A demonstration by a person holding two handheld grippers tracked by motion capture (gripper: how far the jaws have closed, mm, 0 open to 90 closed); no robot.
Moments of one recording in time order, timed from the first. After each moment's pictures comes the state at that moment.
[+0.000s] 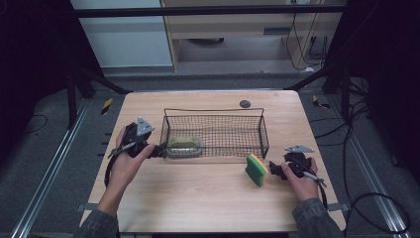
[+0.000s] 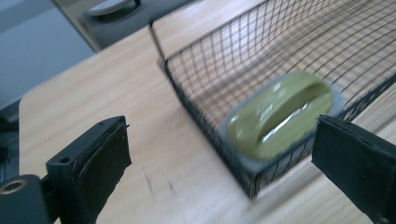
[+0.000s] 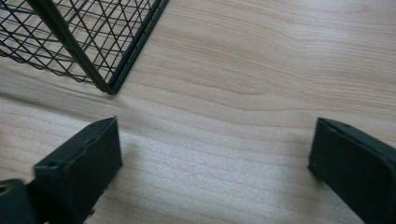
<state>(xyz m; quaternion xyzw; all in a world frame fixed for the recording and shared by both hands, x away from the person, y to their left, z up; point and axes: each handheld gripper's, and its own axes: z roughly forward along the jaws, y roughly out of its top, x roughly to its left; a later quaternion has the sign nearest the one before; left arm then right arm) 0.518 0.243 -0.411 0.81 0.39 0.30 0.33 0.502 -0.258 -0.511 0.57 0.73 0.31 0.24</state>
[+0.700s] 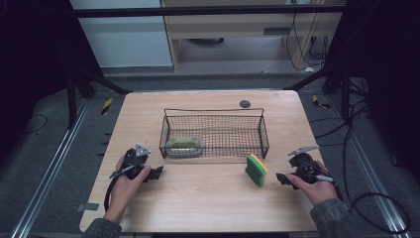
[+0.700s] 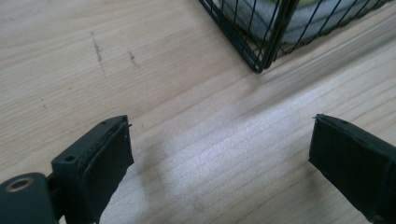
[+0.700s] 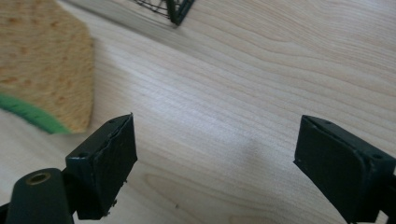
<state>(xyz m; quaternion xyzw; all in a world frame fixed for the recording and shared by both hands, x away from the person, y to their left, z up) 0.506 0.262 -0.493 0.82 0.45 0.21 0.28 0.468 -0.260 -0.455 0.52 0.81 0.23 0.15</state>
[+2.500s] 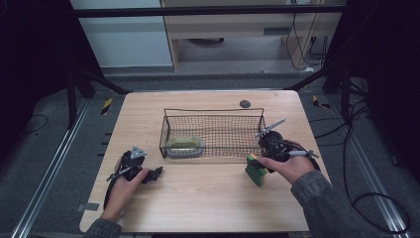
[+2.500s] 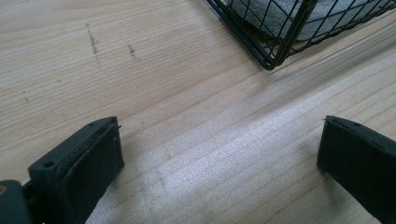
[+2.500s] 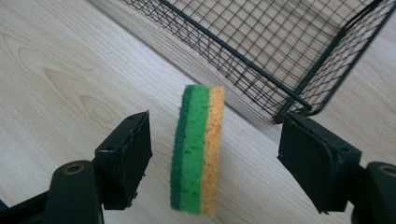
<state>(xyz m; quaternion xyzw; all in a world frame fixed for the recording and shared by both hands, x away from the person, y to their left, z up) 0.509 0.276 -0.508 0.80 0.45 0.20 0.33 0.491 -0.167 -0.376 0.43 0.87 0.22 0.11</state>
